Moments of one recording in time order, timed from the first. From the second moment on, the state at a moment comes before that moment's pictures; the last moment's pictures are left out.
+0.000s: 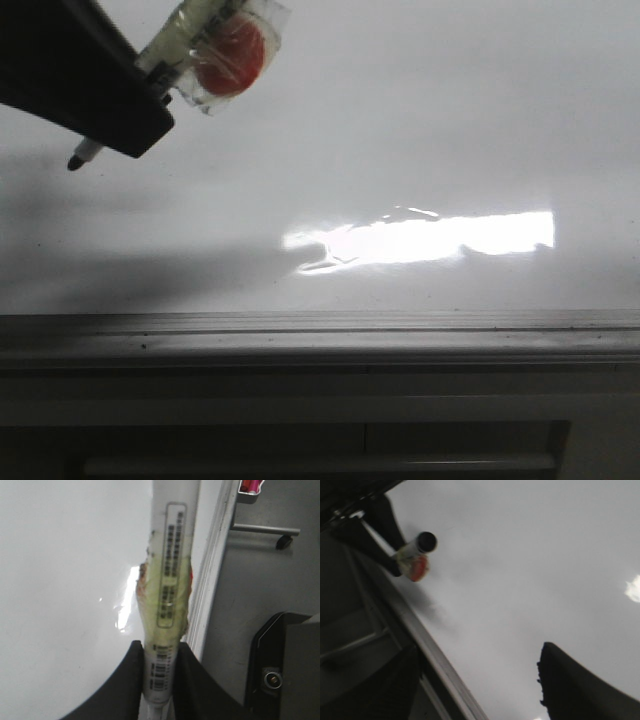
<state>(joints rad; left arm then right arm) -0.75 1.10 -0.88 -0.36 0.70 0.87 0.61 0.70 -0.74 0.45 0.60 -0.70</state>
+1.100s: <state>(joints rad) -0.78 1.08 -0.89 -0.23 0.77 0.92 0.95 1.12 -0.86 0.53 0.29 -0.77</state>
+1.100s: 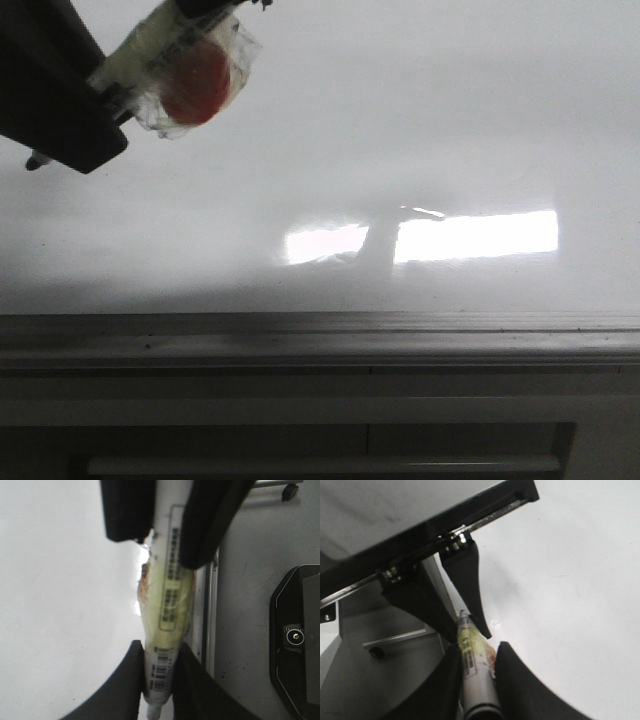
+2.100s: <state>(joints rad) -0.78 0.48 -0.87 0.11 0.72 0.12 0.74 0.81 -0.69 0.50 0.35 -0.78</state>
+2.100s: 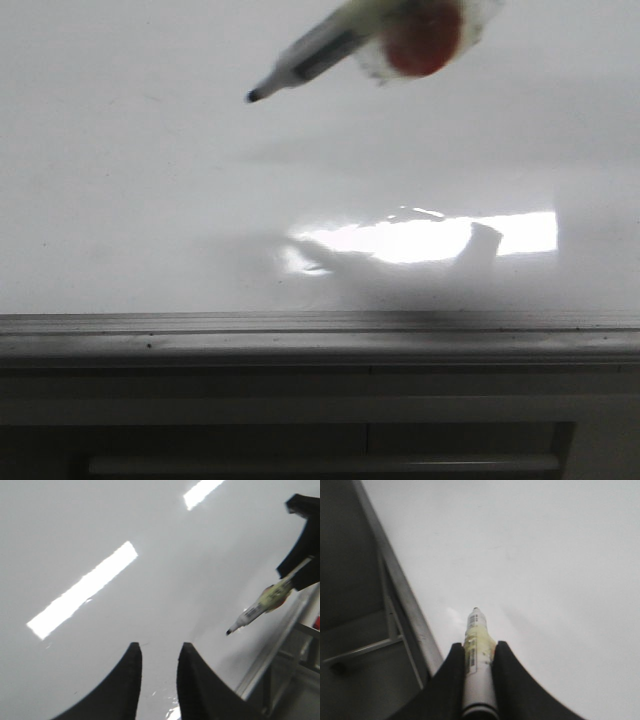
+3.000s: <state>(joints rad) -0.78 0.33 -0.49 0.26 0.42 -0.22 0.52 0.86 -0.87 0.33 0.57 -0.70</state>
